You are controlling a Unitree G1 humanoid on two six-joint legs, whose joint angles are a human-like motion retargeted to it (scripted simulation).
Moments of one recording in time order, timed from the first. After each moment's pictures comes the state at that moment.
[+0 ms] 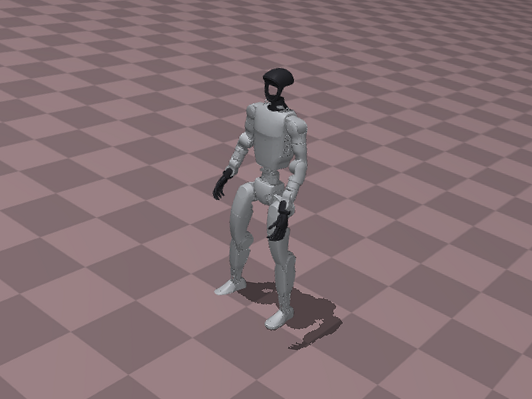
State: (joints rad) left arm 0.01 0.26 -0.20 1.03 -0.36 -0.05 0.22; right arm 0.10 -0.34 0.27 1.14 -0.05 0.08 -0.20; waist 0.02 0.00 0.04; left_leg 0.21 0.05 0.18 -0.09 -0.09 -0.19; right_leg 0.06 -0.19 -0.02 0.06 -0.04 0.23
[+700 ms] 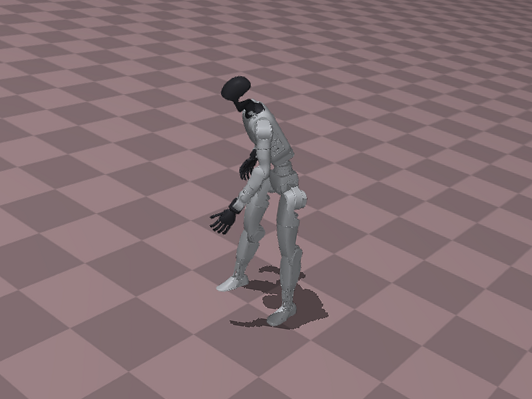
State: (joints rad) left arm -0.59 0.37 -0.49 0.92 -0.49 -0.10 0.32; right arm 0.24 -0.55 0.27 0.47 0.14 -0.07 -0.29; waist -0.25 -0.07 0.46; left_leg -0.09 0.03 0.38 -0.07 0.01 -0.16; right_leg -0.33 -0.17 0.23 0.00 0.16 0.26
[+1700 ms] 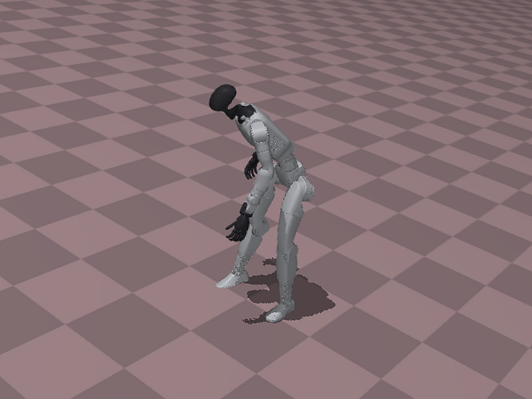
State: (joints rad) left arm -0.61 0.27 -0.29 0.91 -0.60 -0.16 0.46; right arm 0.19 -0.54 0.29 0.52 0.06 -0.05 -0.48; waist -0.23 0.04 0.47; left_leg -0.65 0.15 0.27 0.34 -0.06 -0.23; right_leg -0.61 -0.11 0.12 -0.08 0.32 0.26
